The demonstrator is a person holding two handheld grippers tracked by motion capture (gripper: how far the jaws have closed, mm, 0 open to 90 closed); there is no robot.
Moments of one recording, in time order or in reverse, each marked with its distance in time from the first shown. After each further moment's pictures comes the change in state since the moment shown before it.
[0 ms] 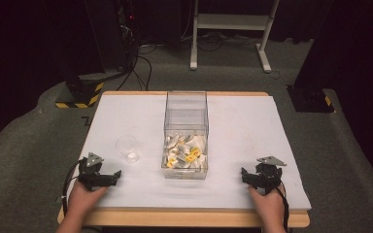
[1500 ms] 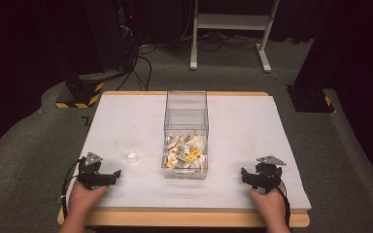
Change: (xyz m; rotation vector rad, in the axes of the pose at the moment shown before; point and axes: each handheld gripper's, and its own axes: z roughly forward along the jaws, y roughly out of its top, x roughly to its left) left arm 0.003 0.001 0.000 -0.007 -0.025 -0.033; right arm 0.000 0.001 0.000 0.010 0.005 -0.010
